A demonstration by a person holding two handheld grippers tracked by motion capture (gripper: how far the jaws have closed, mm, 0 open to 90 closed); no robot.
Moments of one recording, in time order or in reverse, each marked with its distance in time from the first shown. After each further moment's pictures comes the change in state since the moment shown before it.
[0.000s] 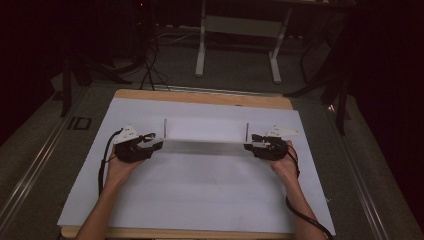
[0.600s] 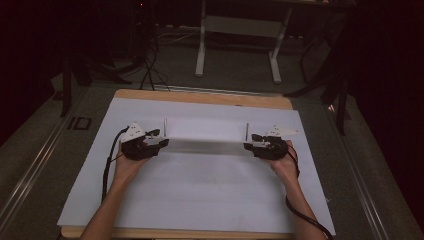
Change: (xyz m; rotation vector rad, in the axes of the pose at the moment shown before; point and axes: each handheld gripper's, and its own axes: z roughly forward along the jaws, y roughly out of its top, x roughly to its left) left arm -0.005 0.007 0.015 -0.038 0.026 -0.002; right arm 0.000 0.001 0.000 0.004 0.002 0.008
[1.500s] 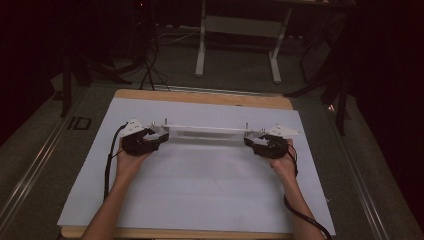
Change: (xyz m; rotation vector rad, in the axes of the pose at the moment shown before) left arm 0.007 0.007 0.005 -0.028 0.011 -0.053; right arm 0.000 0.002 -0.001 -0.082 -0.049 -0.015
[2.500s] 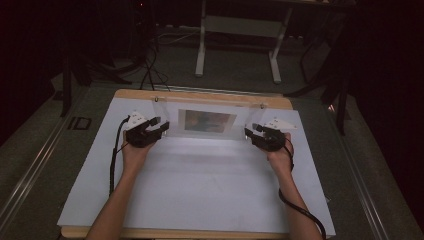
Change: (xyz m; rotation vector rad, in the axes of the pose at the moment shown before) left arm 0.009 0.012 0.020 -0.059 0.117 -0.013; right arm -0.005 0.015 0.015 -0.016 -0.121 -0.001
